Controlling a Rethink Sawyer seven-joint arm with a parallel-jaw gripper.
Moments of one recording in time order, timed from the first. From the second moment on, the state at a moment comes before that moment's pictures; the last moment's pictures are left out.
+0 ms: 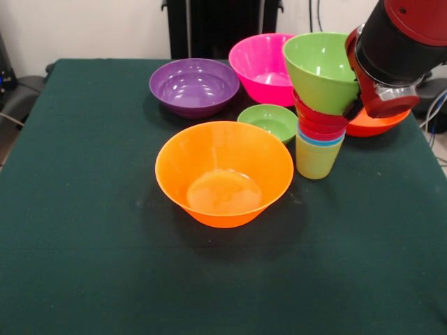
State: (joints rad) arm 0.22 -0.05 -0.78 0.81 0.66 1.43 2.81
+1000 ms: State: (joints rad) arm 0.22 -0.05 -0.78 0.82 0.66 1.43 2.81
